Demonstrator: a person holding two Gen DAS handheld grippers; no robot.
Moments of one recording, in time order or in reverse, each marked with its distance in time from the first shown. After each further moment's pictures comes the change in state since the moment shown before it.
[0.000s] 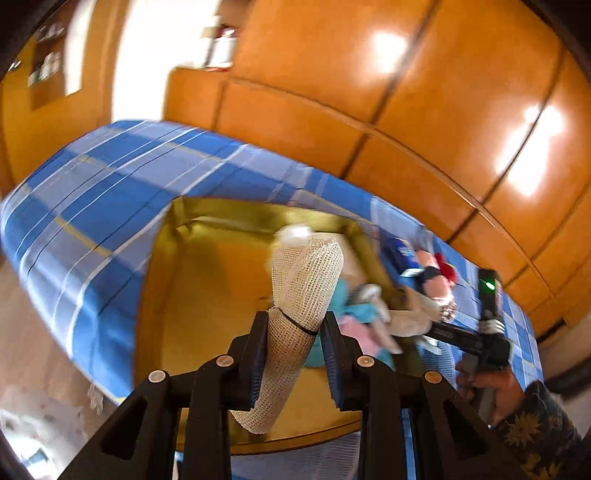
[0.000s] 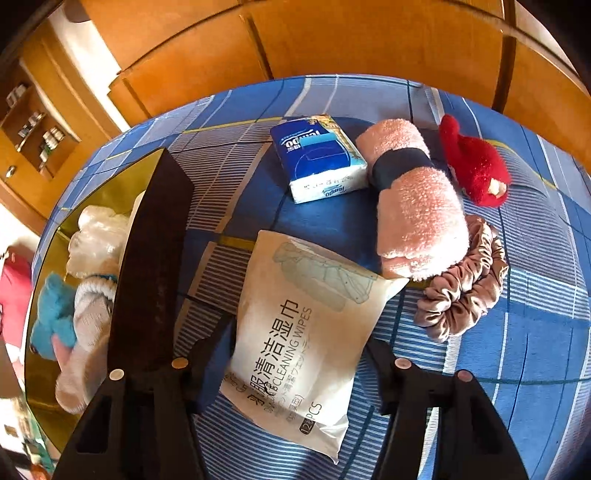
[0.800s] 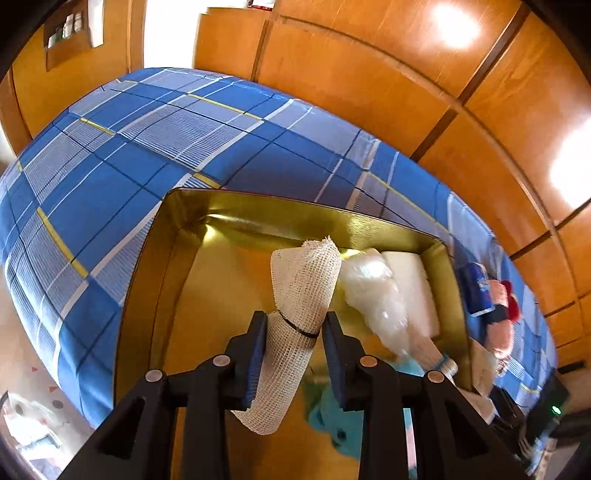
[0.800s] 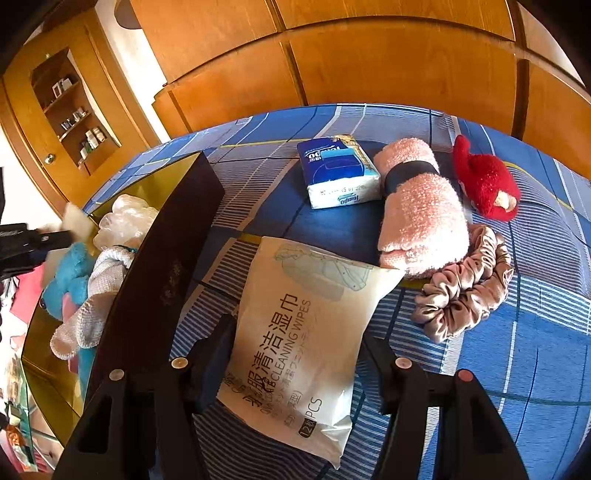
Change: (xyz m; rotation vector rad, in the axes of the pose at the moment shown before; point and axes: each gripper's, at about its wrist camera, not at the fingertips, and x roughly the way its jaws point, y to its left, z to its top) left arm 0.118 0.009 0.075 -0.094 0.201 0.162; right arm -0.018 -0.016 -0.035 -0.098 -0.149 0.112
